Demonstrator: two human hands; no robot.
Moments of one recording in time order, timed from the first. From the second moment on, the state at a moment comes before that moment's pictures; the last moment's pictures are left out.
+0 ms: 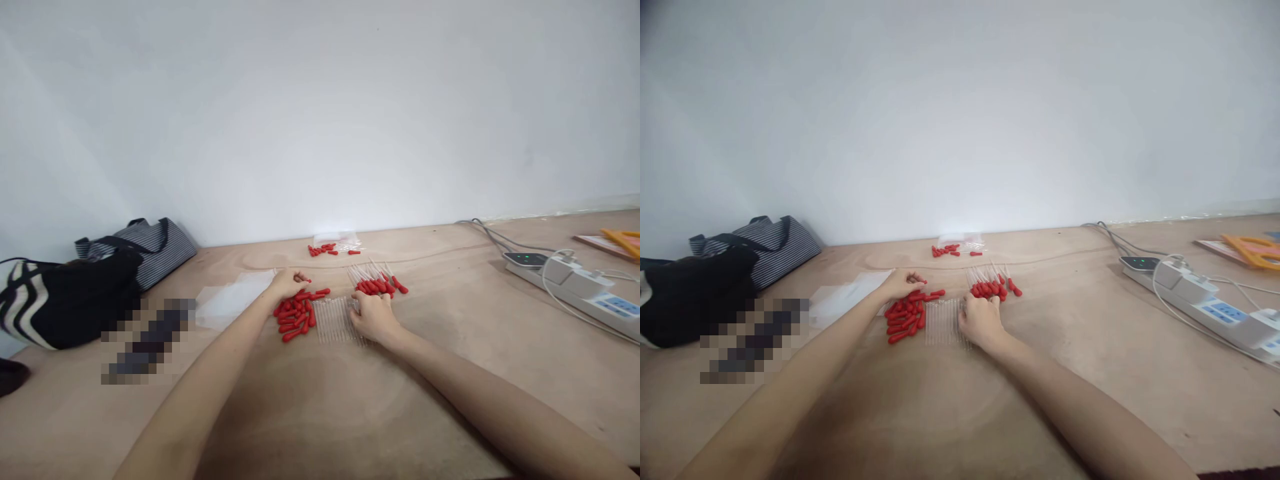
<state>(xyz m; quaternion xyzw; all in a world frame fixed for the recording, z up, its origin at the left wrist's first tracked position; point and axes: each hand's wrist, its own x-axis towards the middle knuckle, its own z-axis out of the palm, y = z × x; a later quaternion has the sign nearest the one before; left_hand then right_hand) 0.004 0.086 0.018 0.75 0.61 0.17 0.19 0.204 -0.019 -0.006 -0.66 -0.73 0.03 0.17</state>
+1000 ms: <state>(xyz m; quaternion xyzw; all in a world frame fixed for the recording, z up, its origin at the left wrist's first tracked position) 0.128 0.056 0.015 0.73 0.66 0.11 0.14 0.270 0.001 -0.019 -0.69 -0.61 0.00 0.40</state>
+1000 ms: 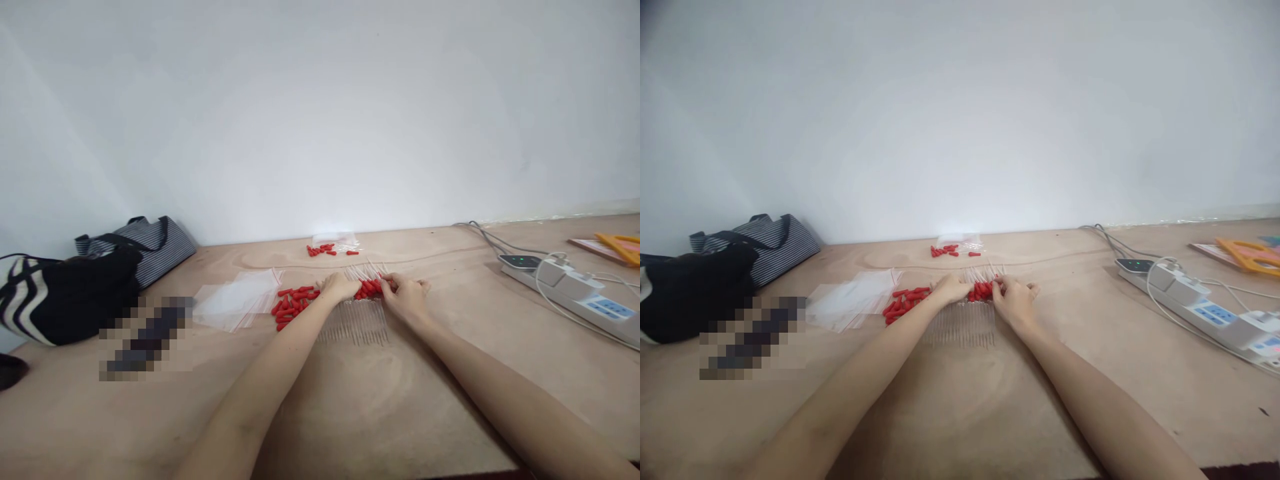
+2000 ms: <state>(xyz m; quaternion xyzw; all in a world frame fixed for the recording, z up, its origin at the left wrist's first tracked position) 0.030 -0.026 -0.010 0.86 0.31 0.34 -0.23 0.214 -0.028 -0.021 -0.34 -0.85 -0.24 0.33</state>
